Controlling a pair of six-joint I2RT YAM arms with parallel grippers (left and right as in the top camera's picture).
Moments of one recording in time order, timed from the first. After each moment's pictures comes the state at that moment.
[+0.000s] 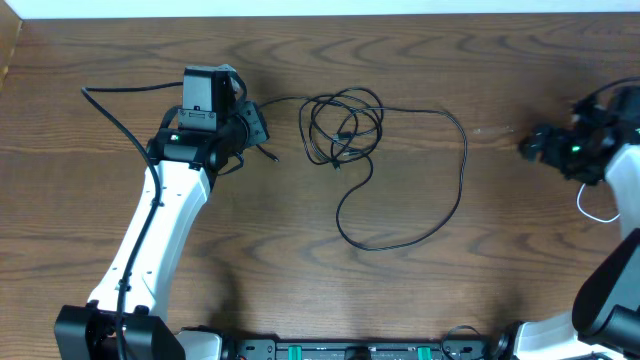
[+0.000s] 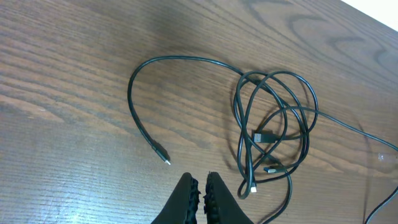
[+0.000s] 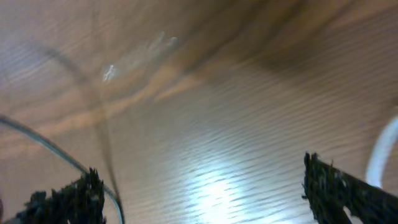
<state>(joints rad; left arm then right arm) -0.13 1.49 1.19 -0.60 0.13 -0.47 -0.37 1.69 1.18 -0.69 -0.26 0.04</state>
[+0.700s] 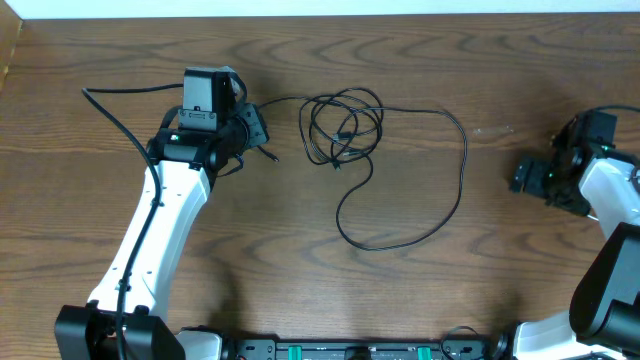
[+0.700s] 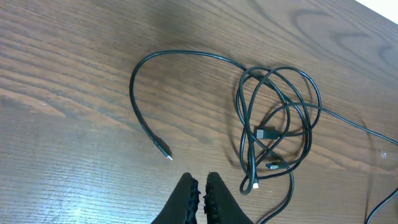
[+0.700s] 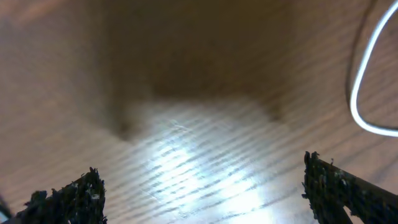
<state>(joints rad) -0.13 1.49 1.19 -0.62 0.13 -0.47 -0.32 1.70 1.01 -0.68 0.02 0.09</state>
